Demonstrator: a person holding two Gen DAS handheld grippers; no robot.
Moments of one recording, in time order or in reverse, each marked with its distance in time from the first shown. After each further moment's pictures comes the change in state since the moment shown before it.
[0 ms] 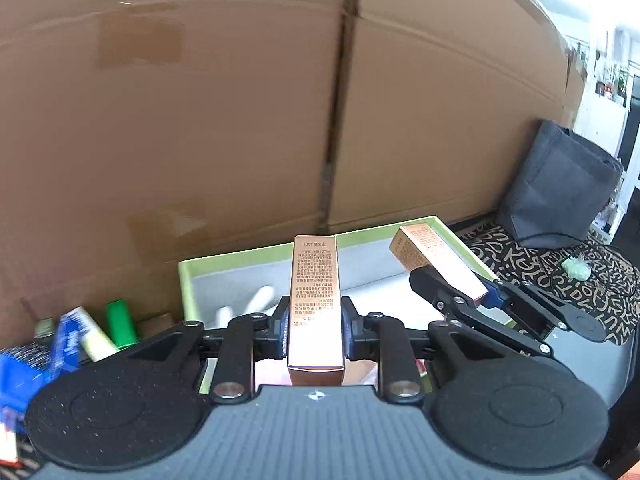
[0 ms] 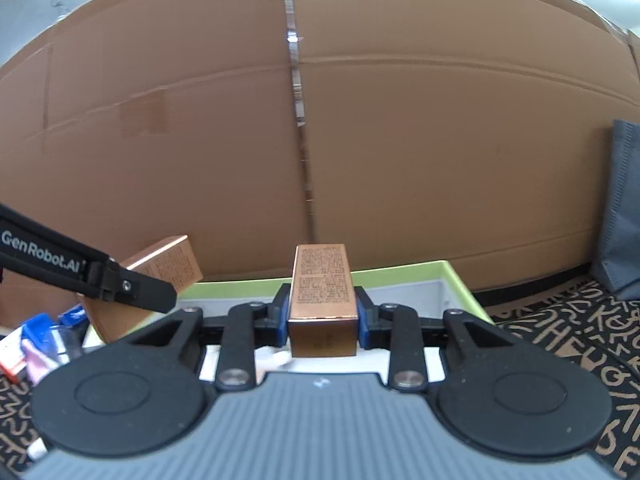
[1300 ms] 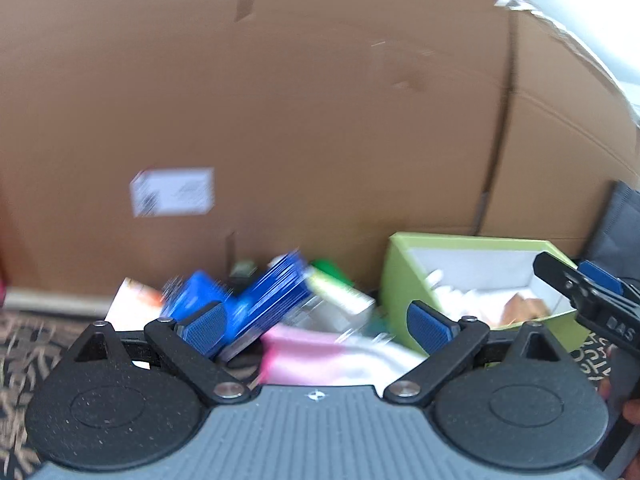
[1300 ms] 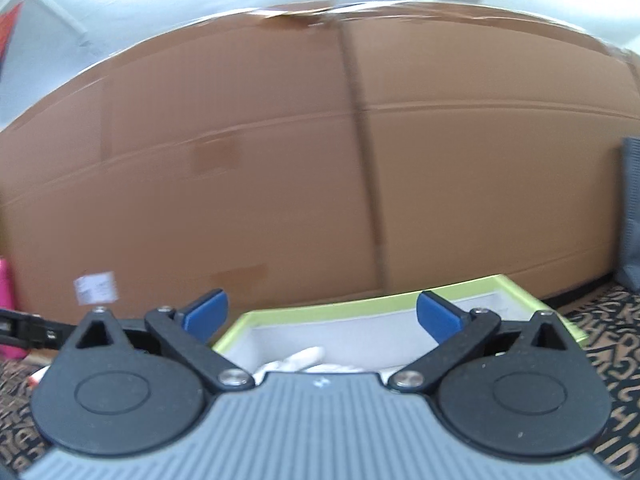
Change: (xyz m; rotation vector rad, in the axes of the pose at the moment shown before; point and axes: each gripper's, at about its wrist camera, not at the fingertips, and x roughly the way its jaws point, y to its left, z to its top) left arm -0.096 0.121 -0.101 -0.195 -0.183 0.253; right arm -0.038 0.077 -0.037 0.004 -0.144 0.107
